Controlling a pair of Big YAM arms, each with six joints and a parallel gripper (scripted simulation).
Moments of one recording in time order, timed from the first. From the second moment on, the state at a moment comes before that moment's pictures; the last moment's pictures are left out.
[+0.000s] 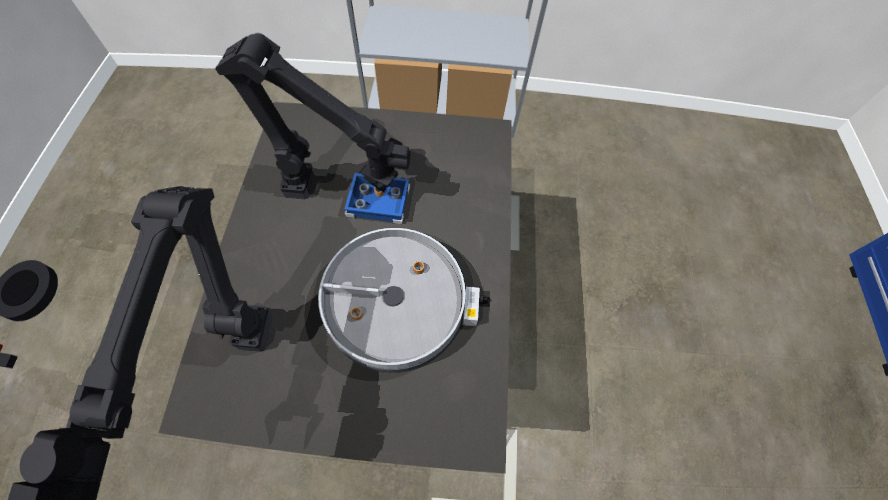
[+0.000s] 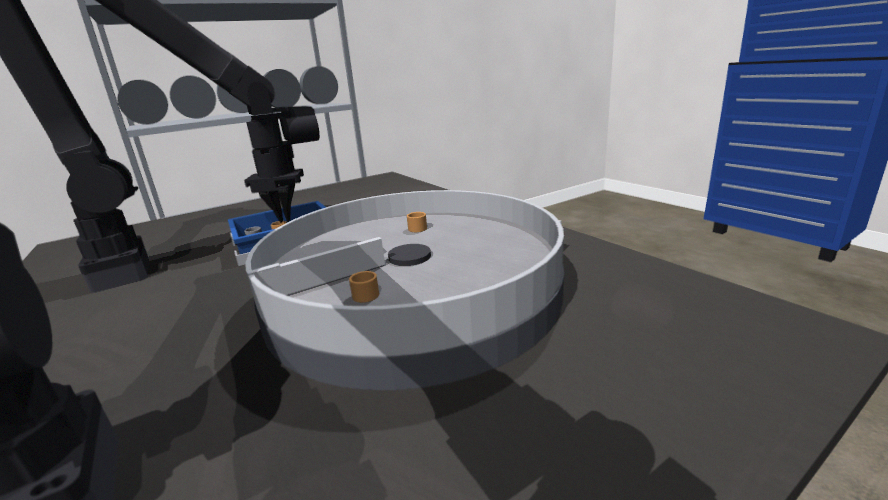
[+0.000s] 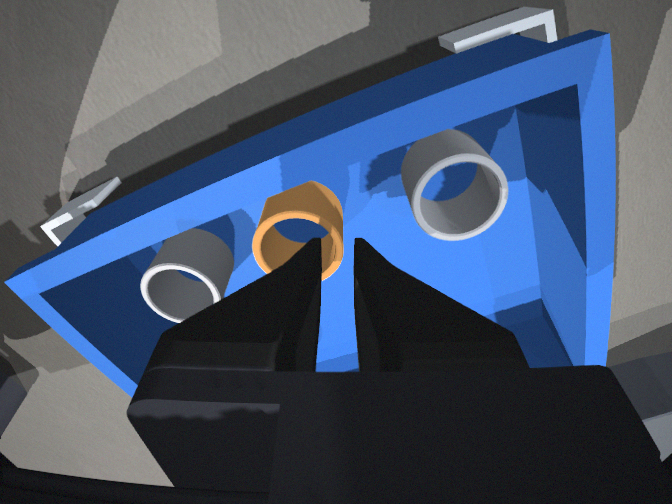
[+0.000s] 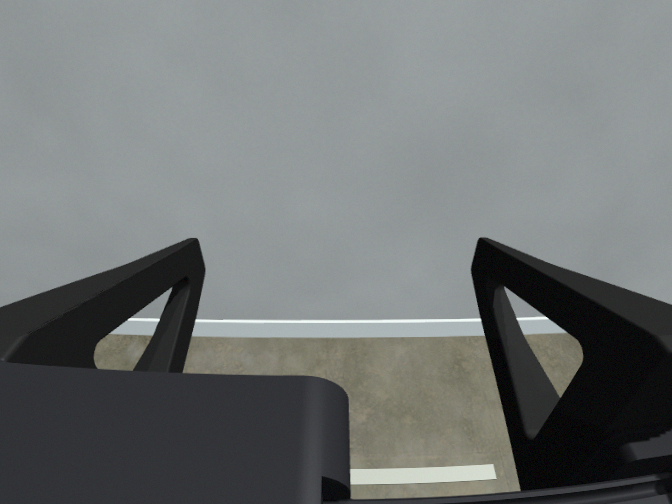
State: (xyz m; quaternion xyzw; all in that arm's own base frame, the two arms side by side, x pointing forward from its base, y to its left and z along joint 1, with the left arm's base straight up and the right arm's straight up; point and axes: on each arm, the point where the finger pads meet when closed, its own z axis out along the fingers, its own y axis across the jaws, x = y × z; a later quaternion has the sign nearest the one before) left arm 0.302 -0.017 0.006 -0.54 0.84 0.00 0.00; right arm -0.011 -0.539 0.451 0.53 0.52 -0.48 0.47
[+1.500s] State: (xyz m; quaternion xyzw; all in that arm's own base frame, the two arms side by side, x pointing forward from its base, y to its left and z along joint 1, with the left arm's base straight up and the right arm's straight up) left arm 0.301 -0.017 -0.003 -0.54 0.84 0.00 0.00; right arm -0.011 -0.539 0.451 0.53 0.52 -0.48 0.47
